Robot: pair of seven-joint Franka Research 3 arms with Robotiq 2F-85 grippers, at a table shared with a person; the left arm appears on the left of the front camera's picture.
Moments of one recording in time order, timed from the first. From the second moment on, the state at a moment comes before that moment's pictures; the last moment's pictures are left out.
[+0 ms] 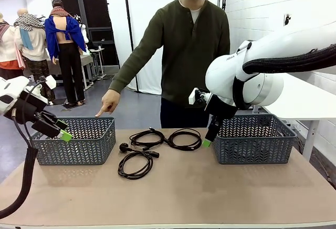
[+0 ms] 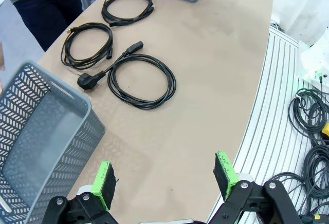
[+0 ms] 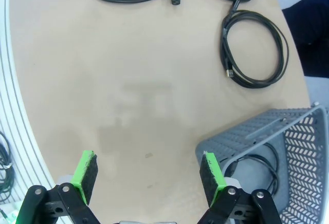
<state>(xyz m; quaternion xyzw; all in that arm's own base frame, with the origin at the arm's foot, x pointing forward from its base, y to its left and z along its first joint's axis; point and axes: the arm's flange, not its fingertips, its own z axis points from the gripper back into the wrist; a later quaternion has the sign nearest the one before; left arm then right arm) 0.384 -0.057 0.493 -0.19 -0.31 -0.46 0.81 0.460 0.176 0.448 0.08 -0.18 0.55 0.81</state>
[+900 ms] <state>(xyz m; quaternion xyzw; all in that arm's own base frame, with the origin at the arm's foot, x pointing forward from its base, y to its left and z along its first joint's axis) 0.383 -0.064 0.492 -0.18 -0.30 -0.47 0.81 0.460 0.176 0.448 0.08 -0.18 0.55 0.81</state>
